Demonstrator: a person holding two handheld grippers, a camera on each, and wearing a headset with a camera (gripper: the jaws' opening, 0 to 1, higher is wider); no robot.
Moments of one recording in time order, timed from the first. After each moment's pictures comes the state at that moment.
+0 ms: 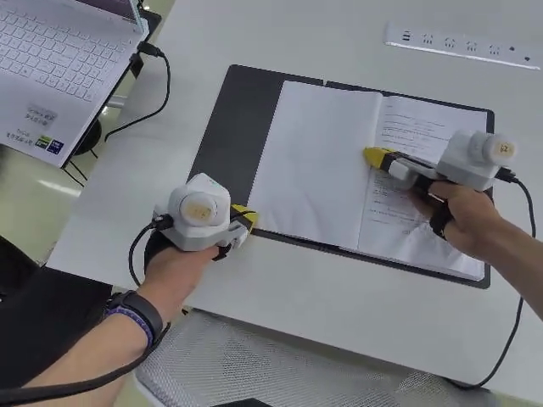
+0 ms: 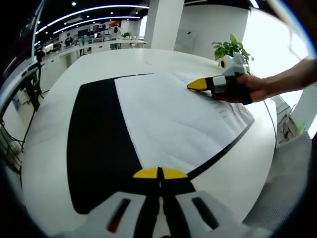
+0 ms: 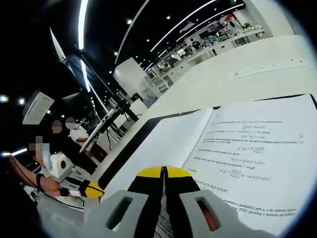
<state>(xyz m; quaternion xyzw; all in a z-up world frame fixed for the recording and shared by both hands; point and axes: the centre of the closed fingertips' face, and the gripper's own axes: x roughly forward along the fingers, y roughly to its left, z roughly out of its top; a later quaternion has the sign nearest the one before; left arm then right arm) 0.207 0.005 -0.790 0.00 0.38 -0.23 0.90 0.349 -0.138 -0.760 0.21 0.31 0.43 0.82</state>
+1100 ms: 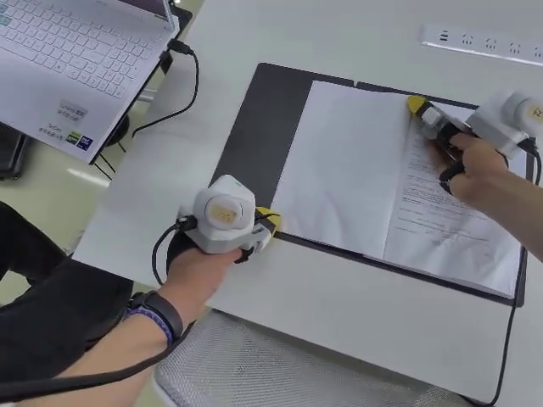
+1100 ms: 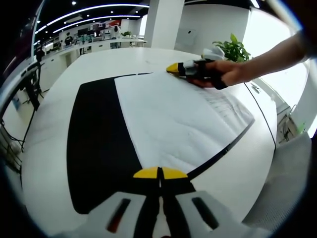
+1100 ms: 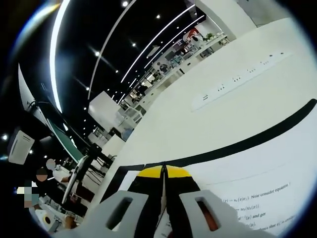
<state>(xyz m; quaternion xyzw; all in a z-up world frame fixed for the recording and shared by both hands) 0.206 0.004 -0.789 0.00 0.39 -0.23 0.89 0.462 -0.144 -0.761 0.31 0.27 0.28 0.87</state>
